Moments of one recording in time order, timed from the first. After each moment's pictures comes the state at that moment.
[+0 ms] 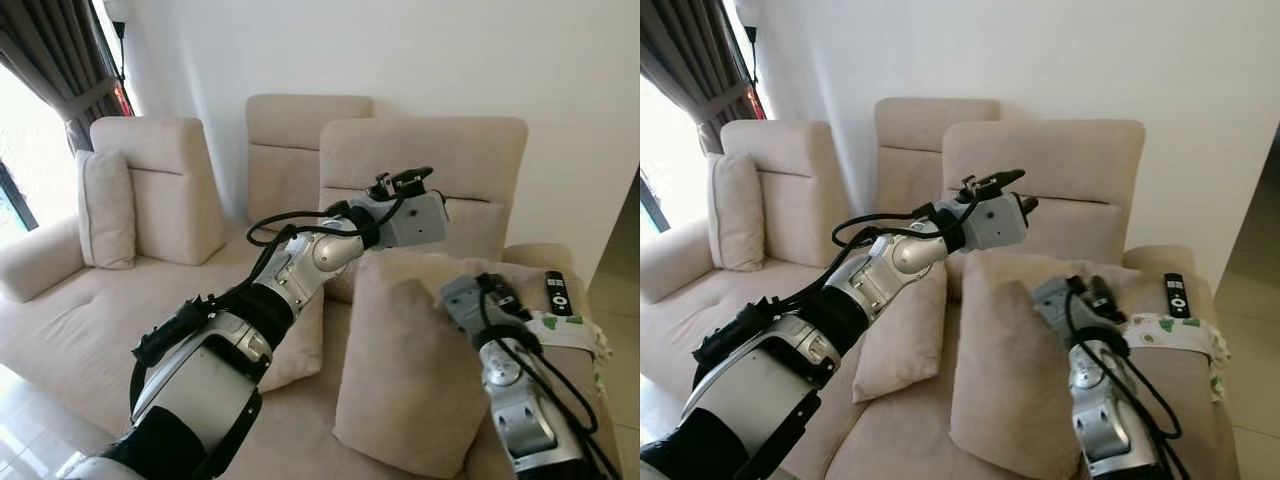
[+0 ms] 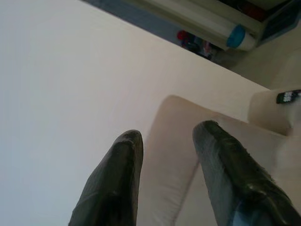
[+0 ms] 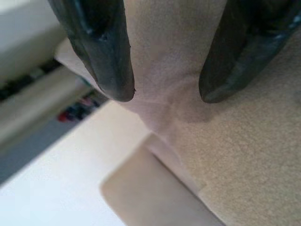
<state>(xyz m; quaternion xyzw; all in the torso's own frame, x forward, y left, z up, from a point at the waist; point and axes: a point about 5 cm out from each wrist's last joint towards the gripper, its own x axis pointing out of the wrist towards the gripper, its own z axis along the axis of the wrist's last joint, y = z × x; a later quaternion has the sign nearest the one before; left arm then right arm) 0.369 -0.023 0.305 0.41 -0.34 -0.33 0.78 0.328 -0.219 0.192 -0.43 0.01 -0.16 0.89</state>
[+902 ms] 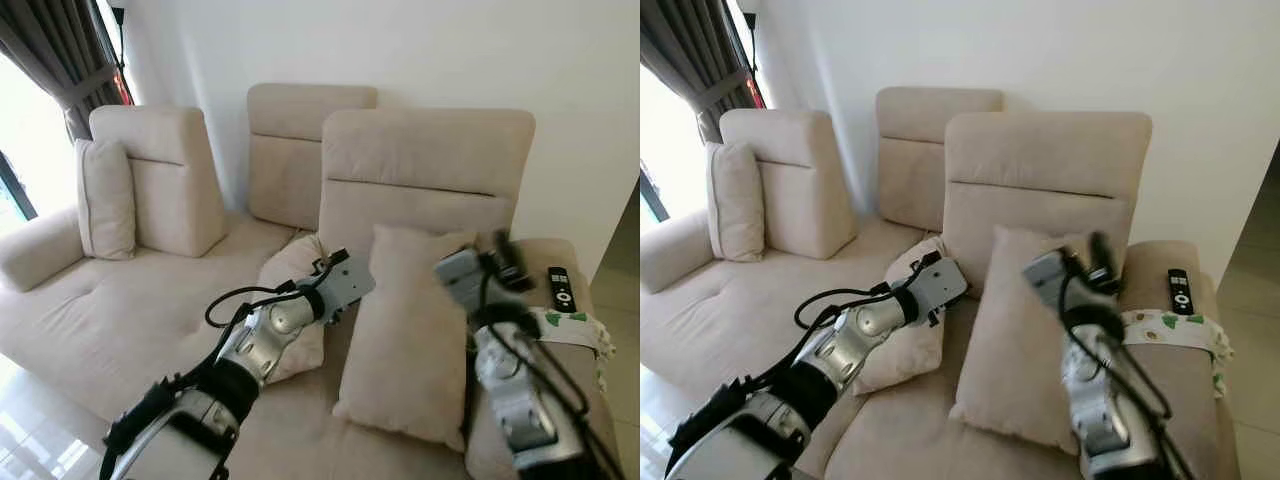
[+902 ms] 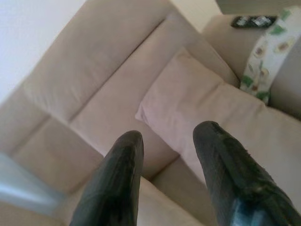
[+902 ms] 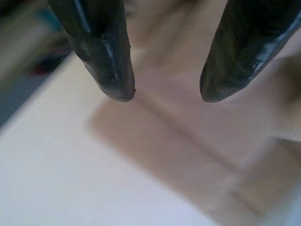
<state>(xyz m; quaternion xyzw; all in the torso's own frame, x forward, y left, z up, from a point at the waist) 0.375 0.038 0.193 0.28 -0.10 -0.32 0.90 0.315 -0.167 0.195 -0.34 -0.12 -0.06 0.93</state>
